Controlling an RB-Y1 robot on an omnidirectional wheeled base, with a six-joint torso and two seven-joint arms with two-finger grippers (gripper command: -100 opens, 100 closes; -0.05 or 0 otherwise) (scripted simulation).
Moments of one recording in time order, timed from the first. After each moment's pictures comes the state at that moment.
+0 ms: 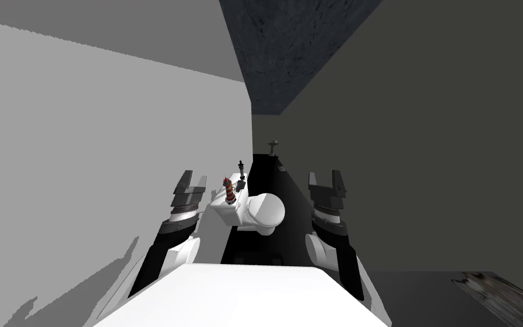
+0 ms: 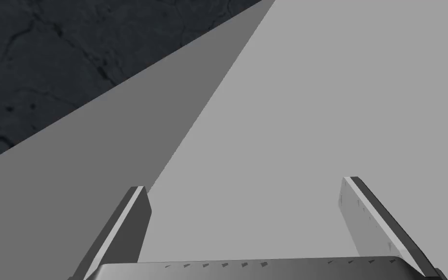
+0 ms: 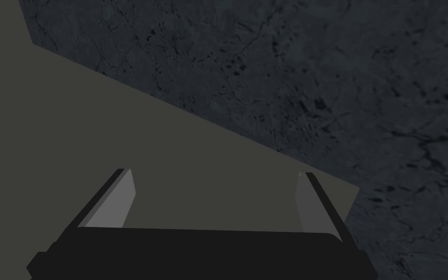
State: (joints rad) left arm 0.53 0.01 0.06 -2.34 -0.07 -0.50 -0.02; right arm 0.46 0.01 0.01 -2.34 0.03 -0.60 -0.11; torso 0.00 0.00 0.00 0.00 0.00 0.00
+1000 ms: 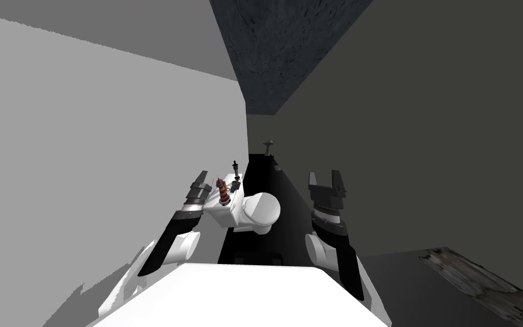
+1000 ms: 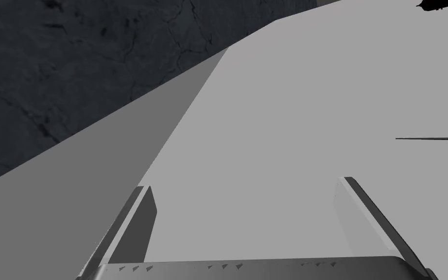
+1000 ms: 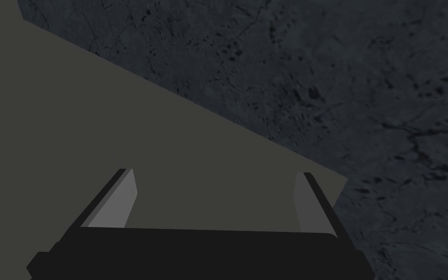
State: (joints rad) left arm 0.44 0.14 0.08 -2.26 -0.05 -0.29 0.00; right arm 0.46 0.01 0.01 -2.34 0.03 -0.60 -0.11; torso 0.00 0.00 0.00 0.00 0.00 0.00
